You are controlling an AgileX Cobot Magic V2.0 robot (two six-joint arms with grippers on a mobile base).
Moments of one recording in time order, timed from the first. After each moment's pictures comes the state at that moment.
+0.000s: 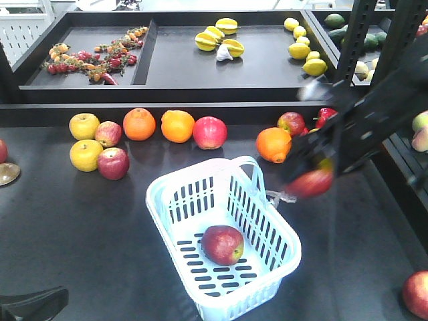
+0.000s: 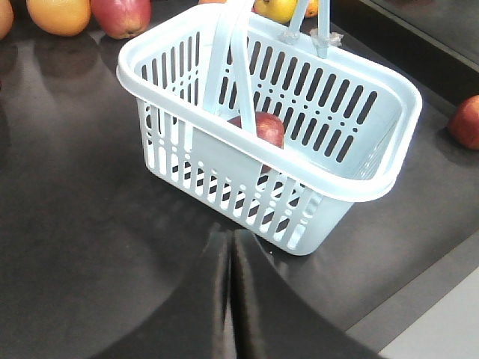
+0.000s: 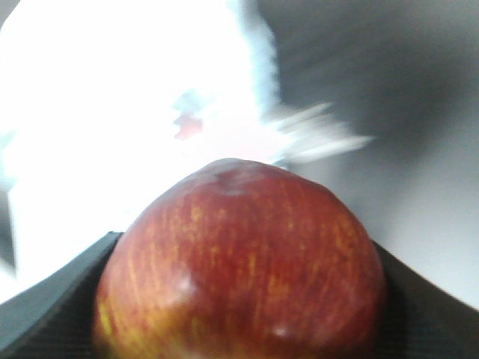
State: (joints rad) left arm -0.42 0.55 -0.18 -0.82 0.27 0.65; right arm 0.12 1.75 -1.47 0.49 1.23 -0.39
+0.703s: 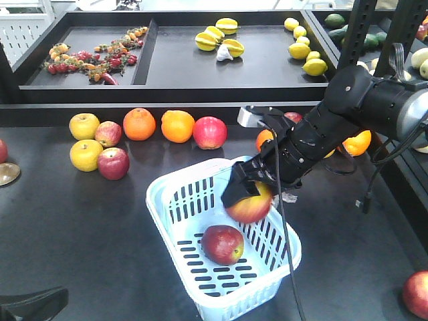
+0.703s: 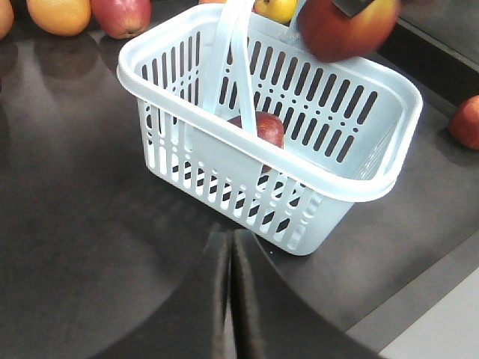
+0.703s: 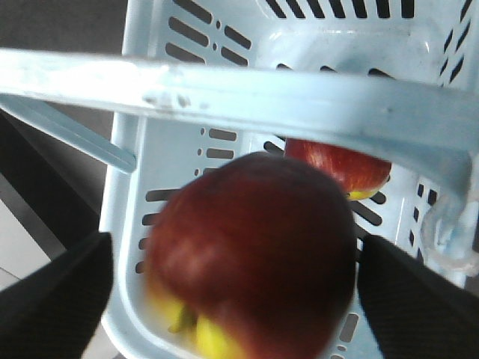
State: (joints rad) left arm -0.42 0.55 -0.18 -0.82 0.27 0.65; right arm 0.28 1.86 -1.45 0.61 1.10 -0.50
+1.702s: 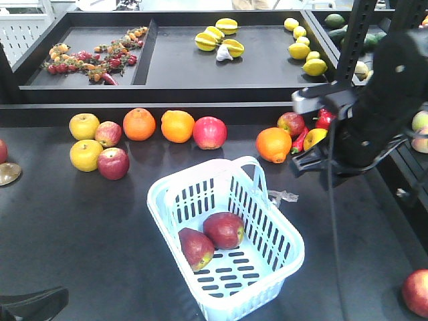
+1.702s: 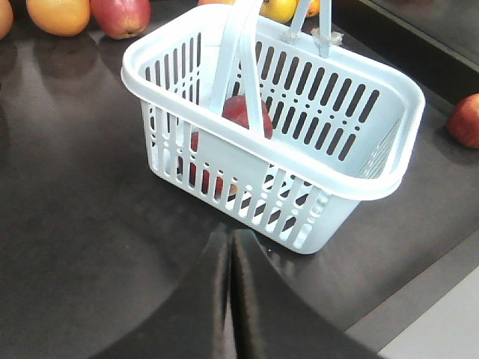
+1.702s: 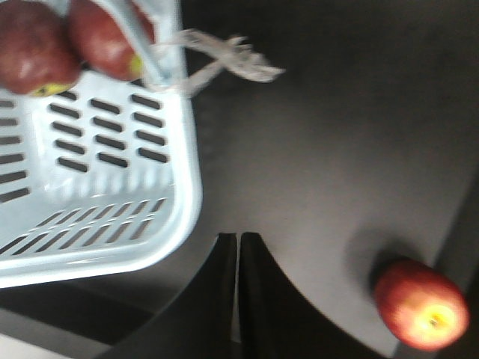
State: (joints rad) left arm -0.42 0.55 -0.18 -0.82 0.27 0.65; right arm 0.28 1.62 -1.45 0.01 1.23 -0.07
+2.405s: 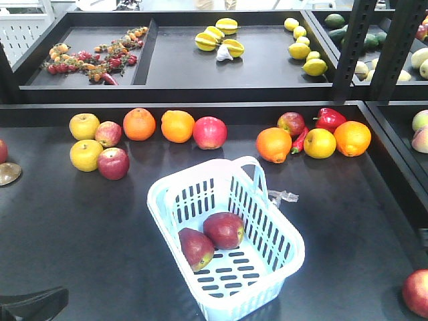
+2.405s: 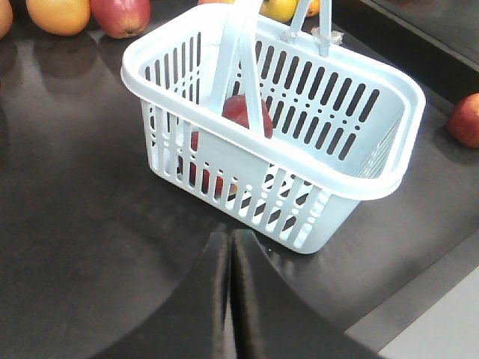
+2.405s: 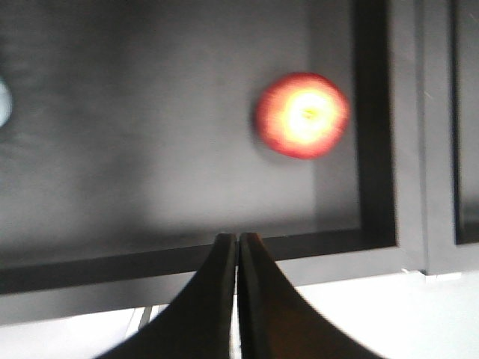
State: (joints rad) left arm -0.42 0.55 -0.18 -0.82 0.27 0.65; right arm -0.08 1.13 -0.88 -0.11 1.13 0.05
